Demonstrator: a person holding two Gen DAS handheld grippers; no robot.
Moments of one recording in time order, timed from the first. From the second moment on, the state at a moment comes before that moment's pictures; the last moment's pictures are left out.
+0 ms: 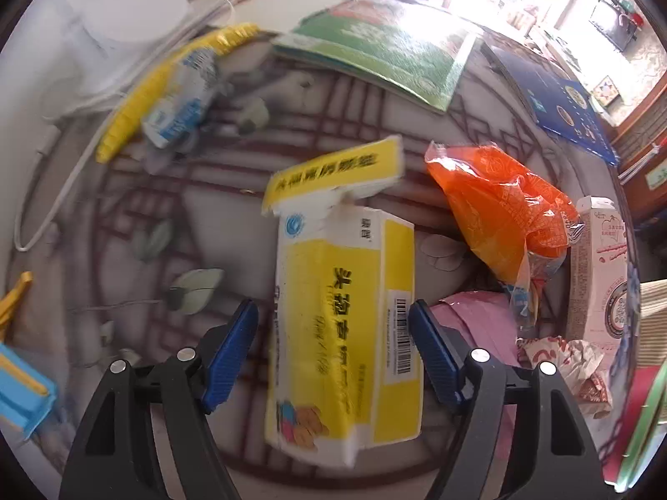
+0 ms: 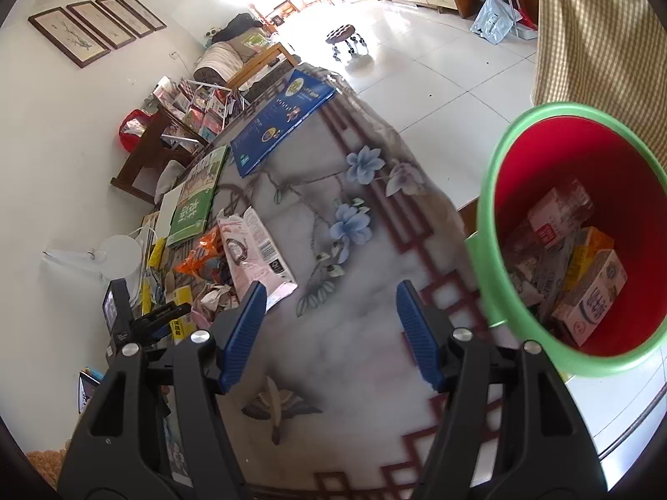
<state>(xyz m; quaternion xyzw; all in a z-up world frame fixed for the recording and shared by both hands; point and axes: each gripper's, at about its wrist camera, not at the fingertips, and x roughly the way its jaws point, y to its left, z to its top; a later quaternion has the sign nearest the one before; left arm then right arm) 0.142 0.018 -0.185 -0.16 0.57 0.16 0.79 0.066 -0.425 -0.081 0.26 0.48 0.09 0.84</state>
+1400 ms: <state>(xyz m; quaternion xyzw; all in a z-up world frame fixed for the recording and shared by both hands) 0.049 0.076 -0.161 -0.18 0.56 0.03 0.81 0.210 -0.115 -0.116 -0.01 0.52 0.24 0.82</state>
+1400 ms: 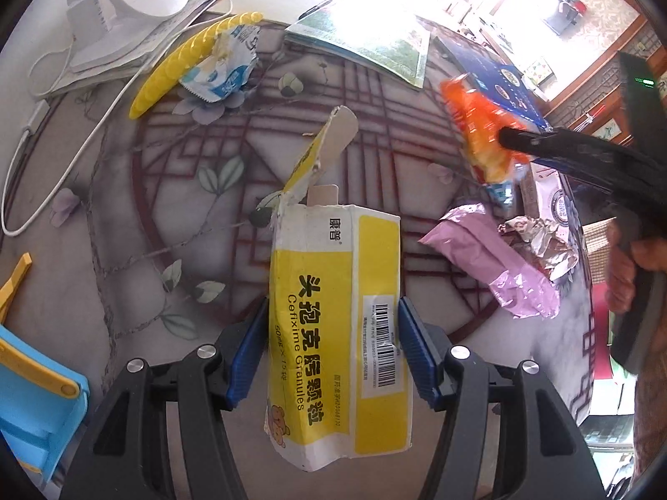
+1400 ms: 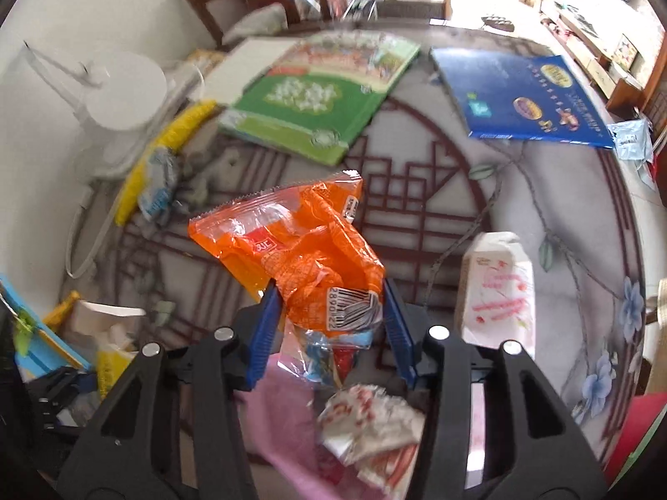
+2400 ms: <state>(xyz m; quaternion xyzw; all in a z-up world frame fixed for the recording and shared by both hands) 0.066 0.024 -0.125 -0.12 0.53 -0.02 0.84 0.102 -0.218 -0.048 0.10 0.44 0.17 0.88</state>
